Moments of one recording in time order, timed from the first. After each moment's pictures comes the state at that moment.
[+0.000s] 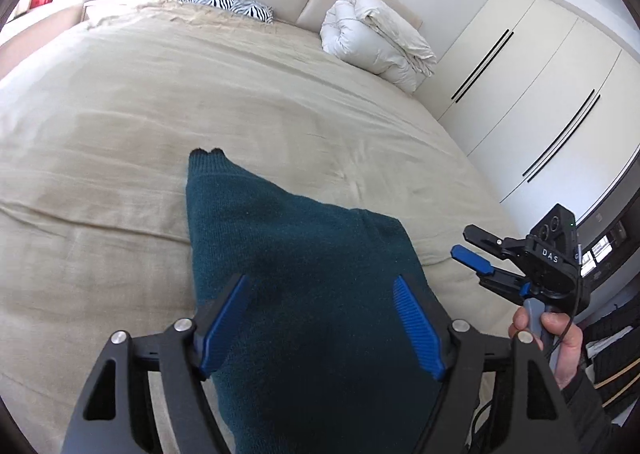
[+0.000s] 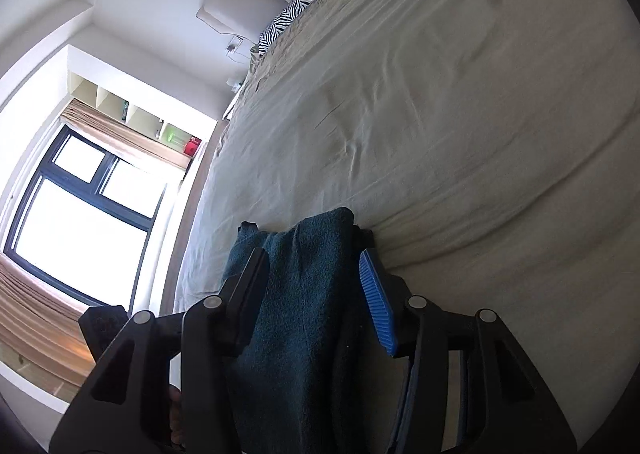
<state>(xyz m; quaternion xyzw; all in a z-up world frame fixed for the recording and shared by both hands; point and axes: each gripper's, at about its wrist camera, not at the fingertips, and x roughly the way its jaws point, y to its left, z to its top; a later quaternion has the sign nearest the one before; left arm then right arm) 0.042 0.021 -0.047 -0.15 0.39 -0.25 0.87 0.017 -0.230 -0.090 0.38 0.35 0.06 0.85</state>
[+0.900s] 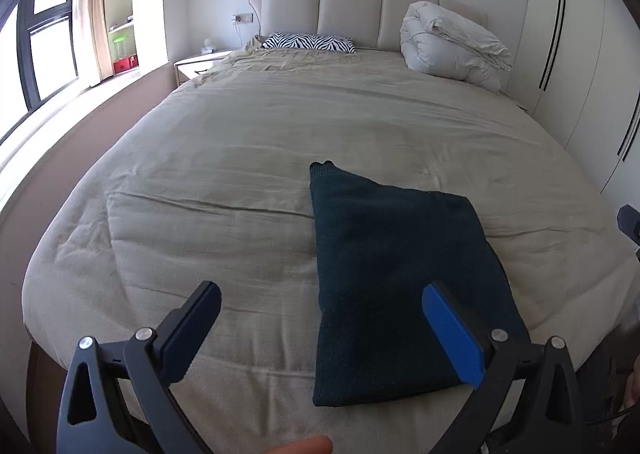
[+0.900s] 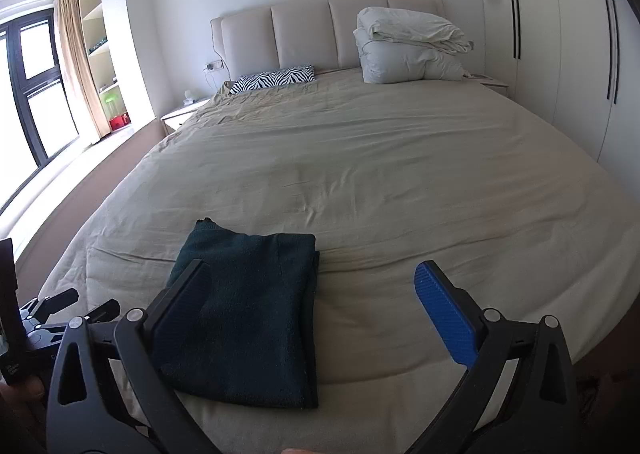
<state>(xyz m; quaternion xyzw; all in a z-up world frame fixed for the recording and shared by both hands) -0.059 0.026 -0.004 -0.03 0.40 -0.04 0.92 -0.140 -0.119 0.058 0.09 0.30 -0.11 0.94</state>
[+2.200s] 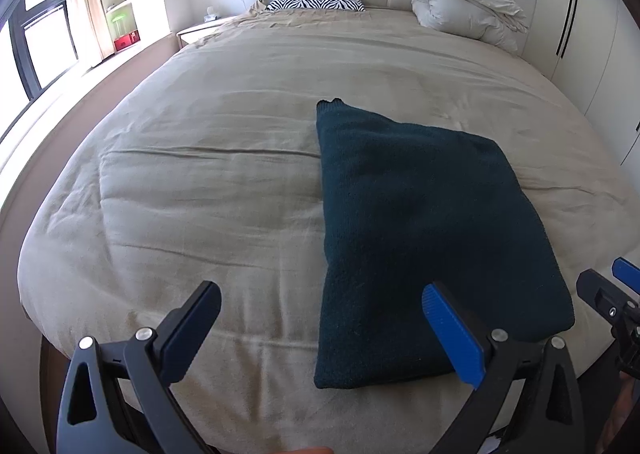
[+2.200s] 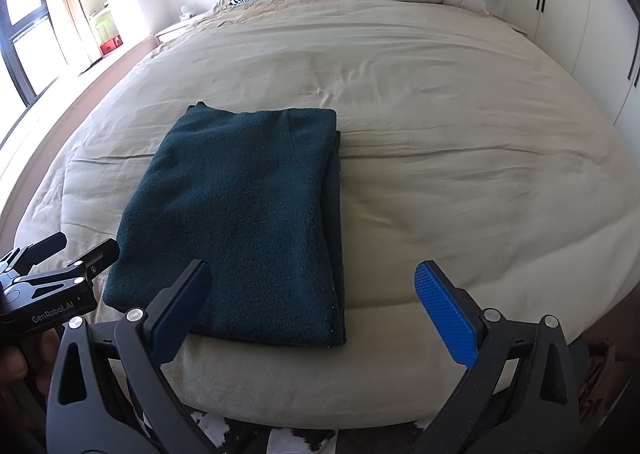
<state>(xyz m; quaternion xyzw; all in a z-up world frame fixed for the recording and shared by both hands) -0.056 0.012 -0.050 -0.01 0.45 -0.02 0.89 -0.101 -0.081 -0.042 0.08 0.44 -0.09 0.89</state>
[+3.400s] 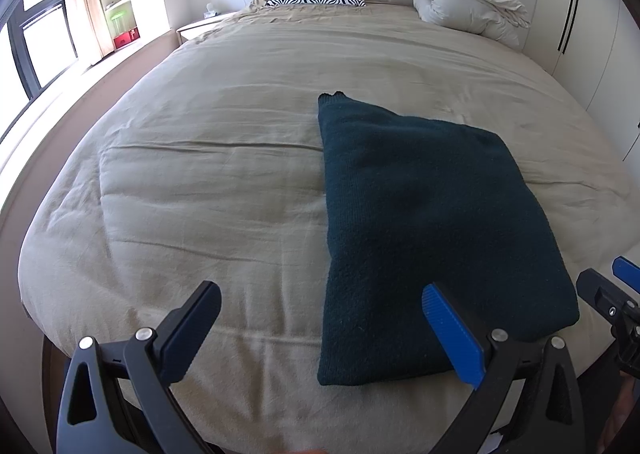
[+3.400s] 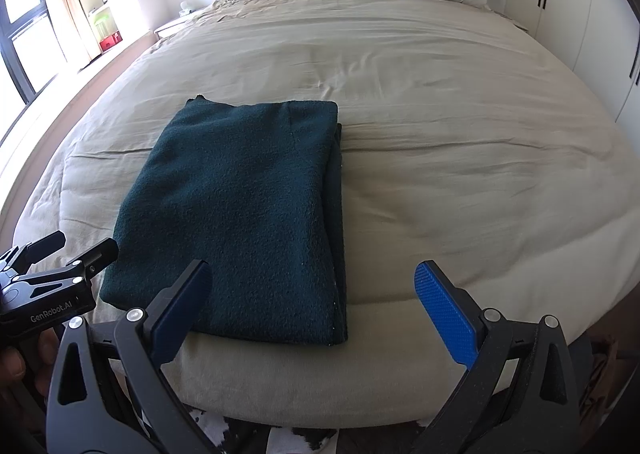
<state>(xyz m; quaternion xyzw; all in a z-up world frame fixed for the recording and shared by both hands) -0.057 0.011 -0.056 -0.01 0.46 -0.02 0.89 -0.097 -0.077 -0.051 0.08 0.44 -0.10 0.89</state>
